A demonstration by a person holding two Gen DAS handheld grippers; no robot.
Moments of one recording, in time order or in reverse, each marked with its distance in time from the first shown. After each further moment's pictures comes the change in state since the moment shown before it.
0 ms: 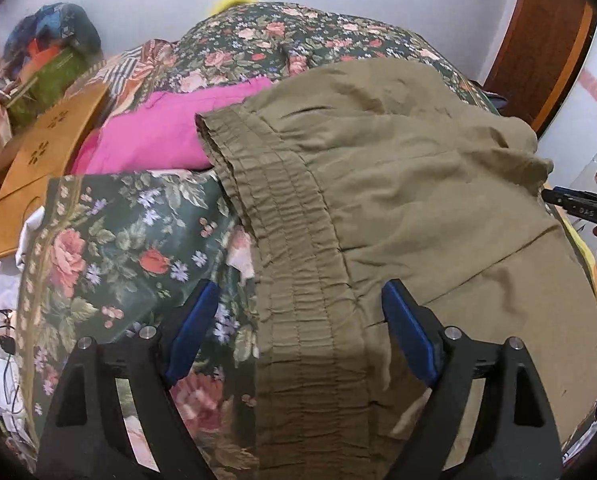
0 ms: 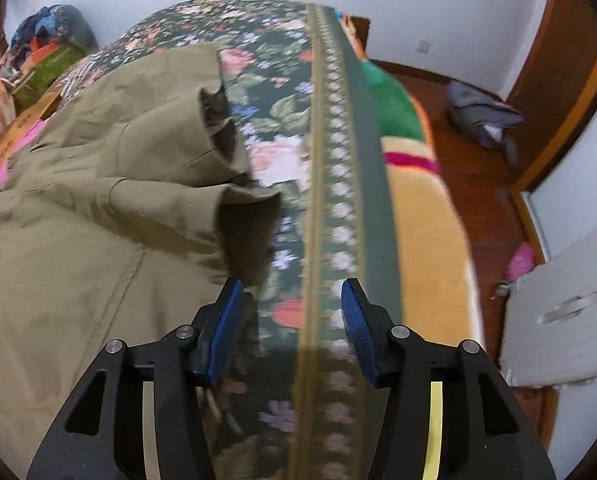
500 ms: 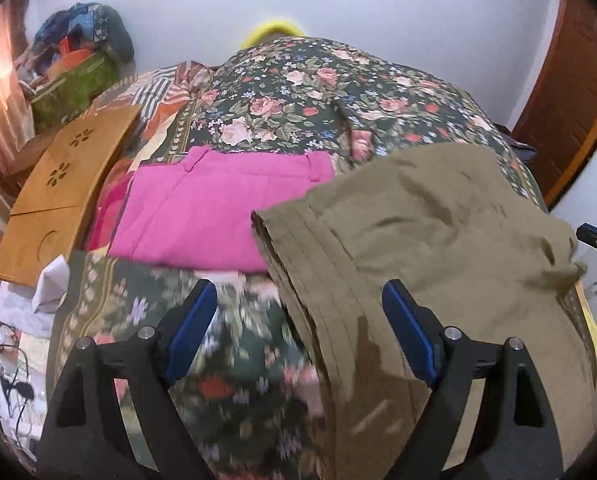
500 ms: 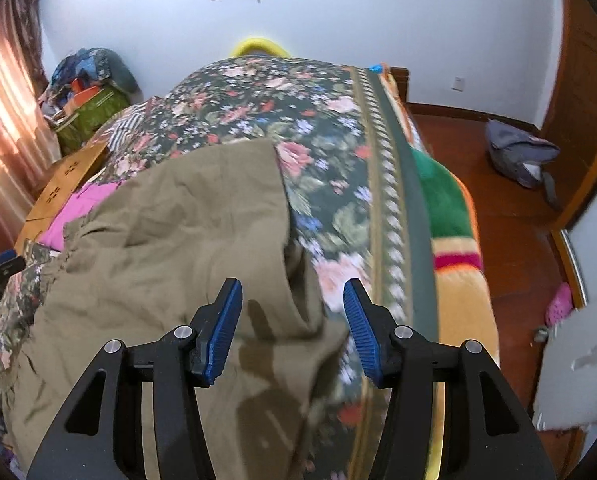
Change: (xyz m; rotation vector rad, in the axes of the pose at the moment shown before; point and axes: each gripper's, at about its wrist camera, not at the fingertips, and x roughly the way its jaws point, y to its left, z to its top) left arm 0.023 0.058 0.090 -0.110 -0.090 0.055; right arm -0.024 0.021 0.074 -0.017 -0.152 0.185
